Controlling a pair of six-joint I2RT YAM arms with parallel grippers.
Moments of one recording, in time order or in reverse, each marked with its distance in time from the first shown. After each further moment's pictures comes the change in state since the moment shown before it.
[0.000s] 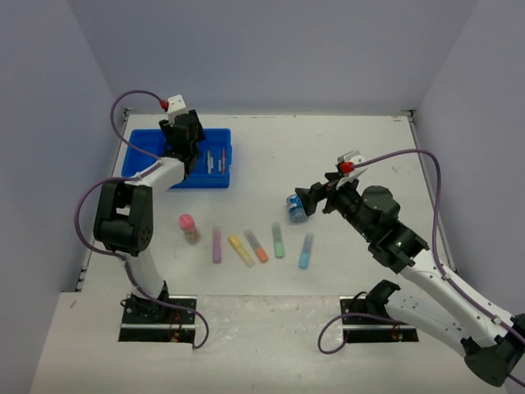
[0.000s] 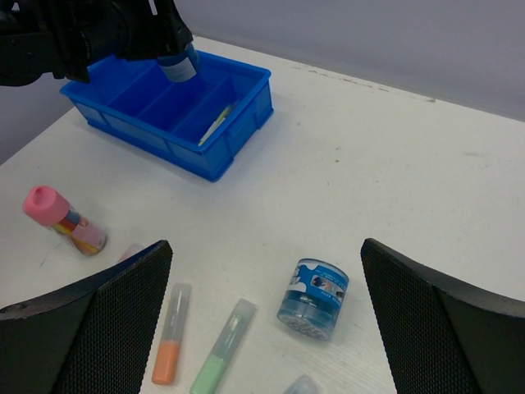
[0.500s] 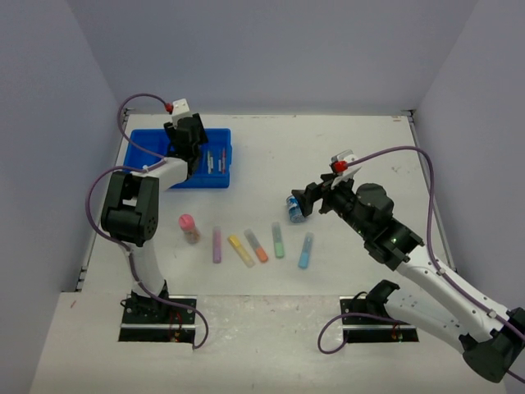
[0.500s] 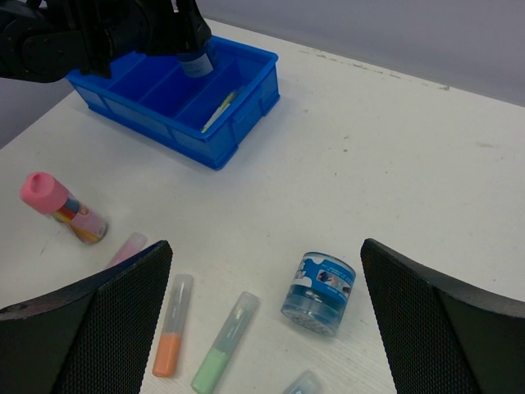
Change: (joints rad) left arm 0.016 0.103 0.011 0.086 0.053 0.013; right arm 0.000 0.038 0.000 0.003 -0.023 0.001
